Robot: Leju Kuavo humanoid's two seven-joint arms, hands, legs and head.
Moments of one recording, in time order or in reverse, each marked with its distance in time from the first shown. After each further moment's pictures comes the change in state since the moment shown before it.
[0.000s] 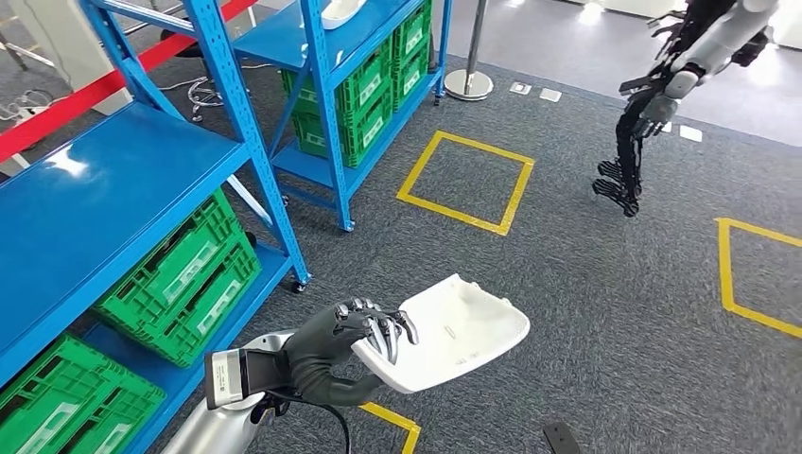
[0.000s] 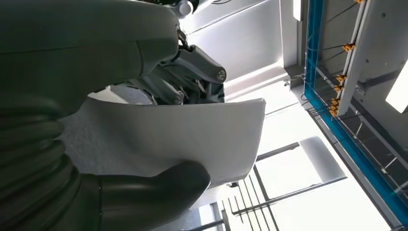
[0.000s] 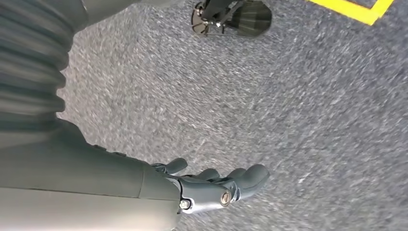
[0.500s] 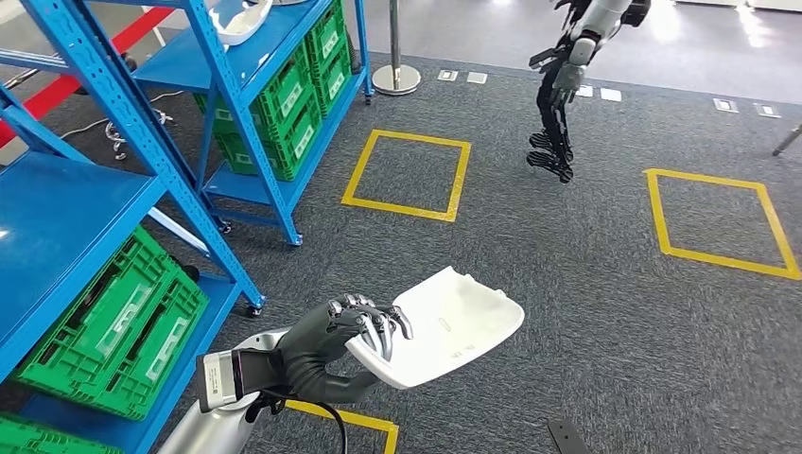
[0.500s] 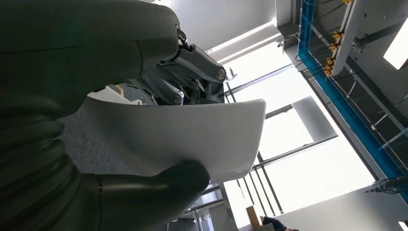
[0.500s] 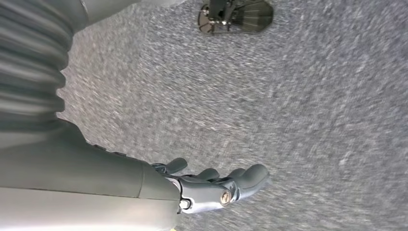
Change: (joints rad) left arm -0.009 0.004 0.005 -0.010 -0.012 0.011 0.000; right arm -0.001 -0.004 -0.001 0.000 -0.018 -0.003 0.007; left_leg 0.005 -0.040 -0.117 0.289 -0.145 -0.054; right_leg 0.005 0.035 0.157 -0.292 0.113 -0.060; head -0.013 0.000
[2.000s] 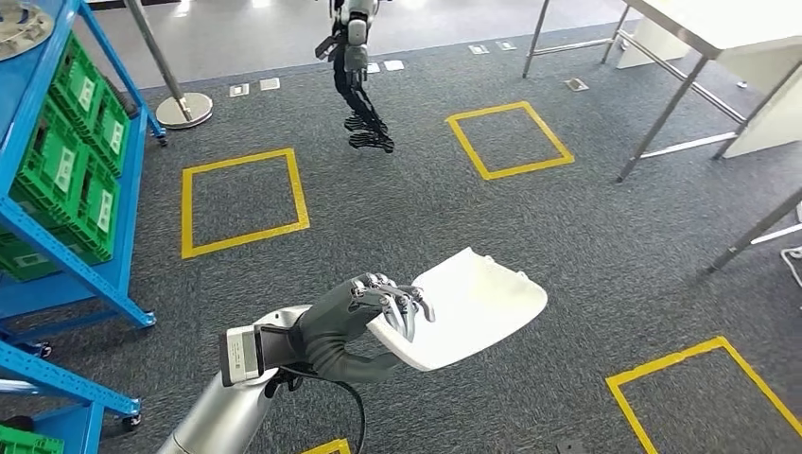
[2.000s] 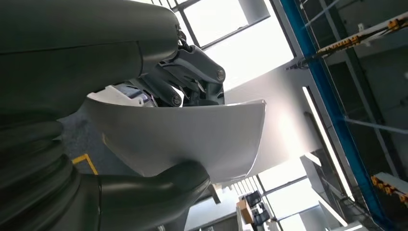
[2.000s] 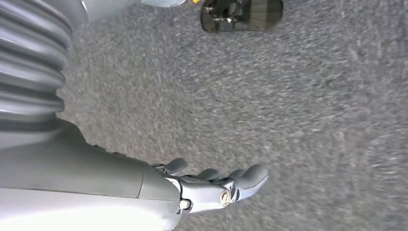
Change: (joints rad) left arm -0.084 -0.066 0.009 0.064 -0.029 -0.040 0.000; right arm 0.051 -0.009 -0.030 0.000 -0.024 -0.016 -0.016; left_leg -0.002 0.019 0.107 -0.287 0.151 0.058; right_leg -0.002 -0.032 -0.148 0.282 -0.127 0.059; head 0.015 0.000
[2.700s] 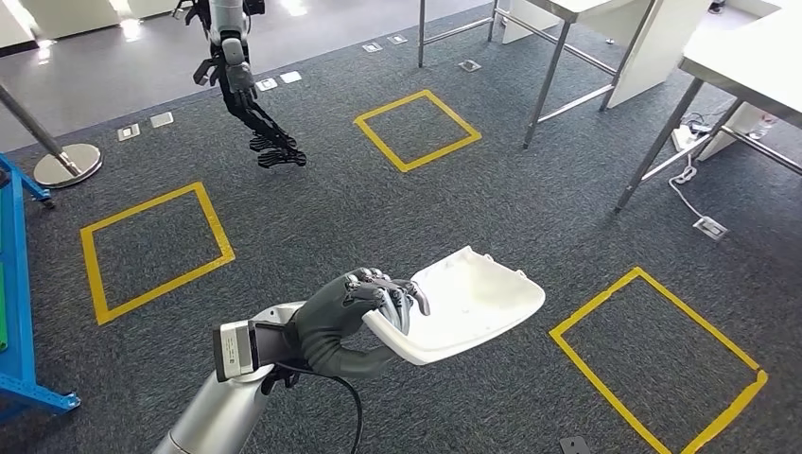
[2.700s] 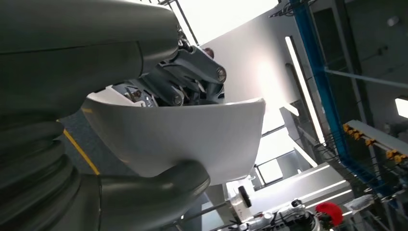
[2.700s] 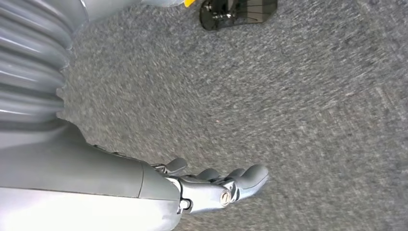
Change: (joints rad) left arm -0.016 -0.001 0.009 0.011 0.006 0.005 0.000; right arm -0.003 -0.004 -0.002 0.000 -0.014 -0.019 -0.018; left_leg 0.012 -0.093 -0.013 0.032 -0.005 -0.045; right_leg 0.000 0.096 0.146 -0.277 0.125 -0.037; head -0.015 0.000
